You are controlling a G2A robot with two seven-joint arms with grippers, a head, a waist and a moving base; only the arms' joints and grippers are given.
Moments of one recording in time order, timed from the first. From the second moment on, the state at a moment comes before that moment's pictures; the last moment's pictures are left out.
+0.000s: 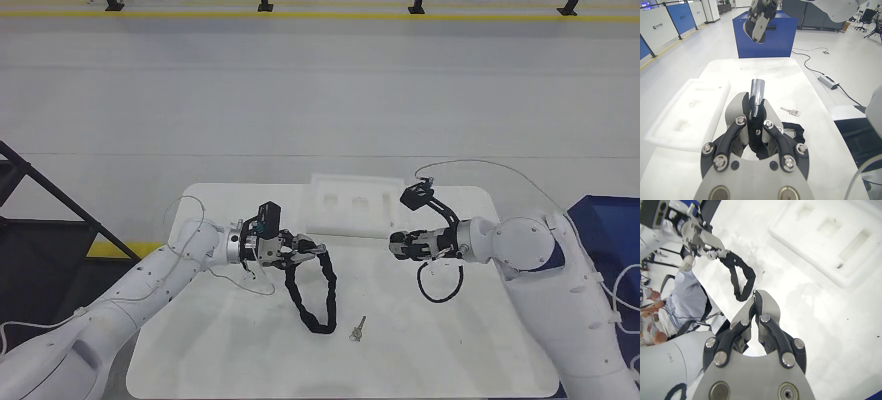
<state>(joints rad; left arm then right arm) 0.64 -0.97 -0.46 -1.02 1.29 -1.01 0.69 -0.98 -1.05 1.22 -1.69 -0.35 -0.20 1.37</state>
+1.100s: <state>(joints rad) 0.74 -0.76 -0.65 -1.24 1.25 -1.01 0.80 -1.07 -1.06 0.87 -1.84 -0.76 -0.33 1.30</state>
